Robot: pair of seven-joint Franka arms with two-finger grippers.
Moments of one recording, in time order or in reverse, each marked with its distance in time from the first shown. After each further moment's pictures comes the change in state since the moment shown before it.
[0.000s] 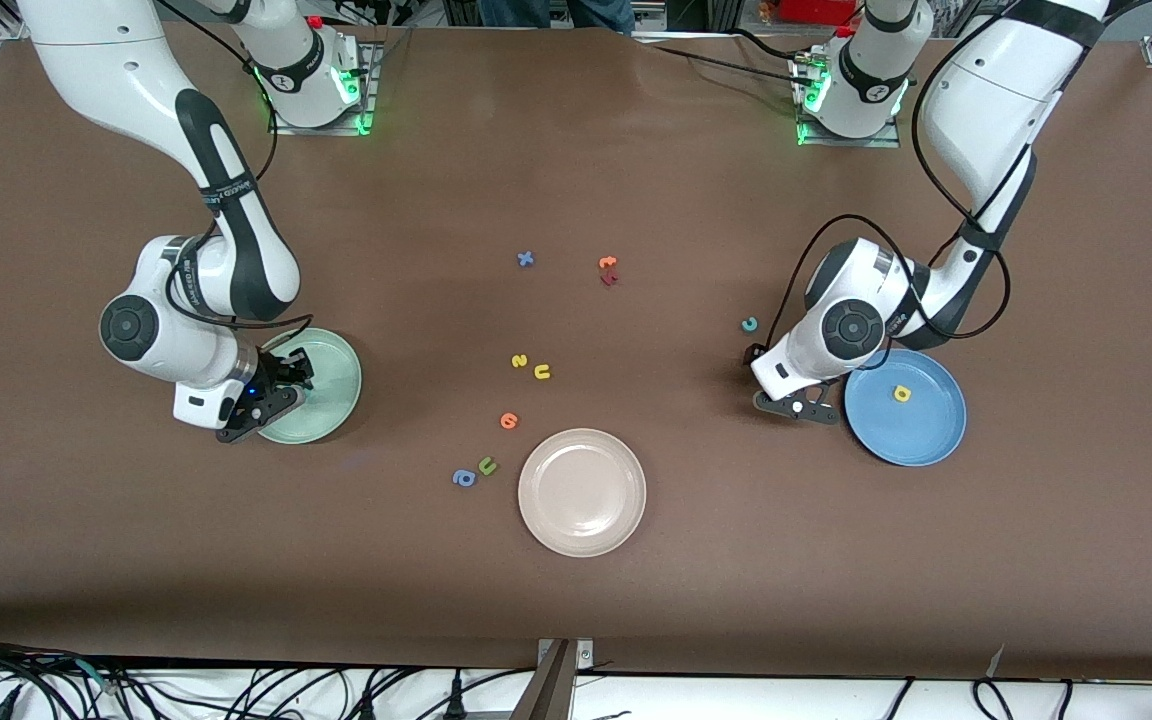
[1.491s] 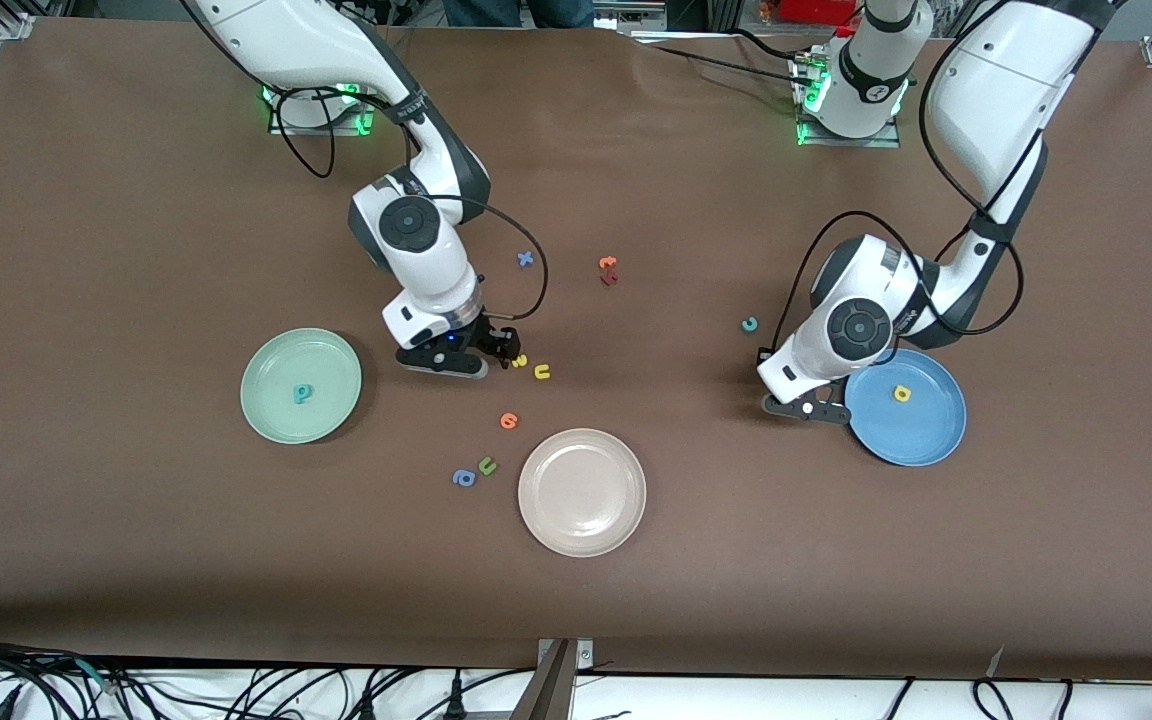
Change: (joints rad) left arm 0.008 -0.039 0.001 0.029 0.000 -0.080 -0.059; right arm 0.305 0.031 0.209 0.017 -0.342 0.252 1.401
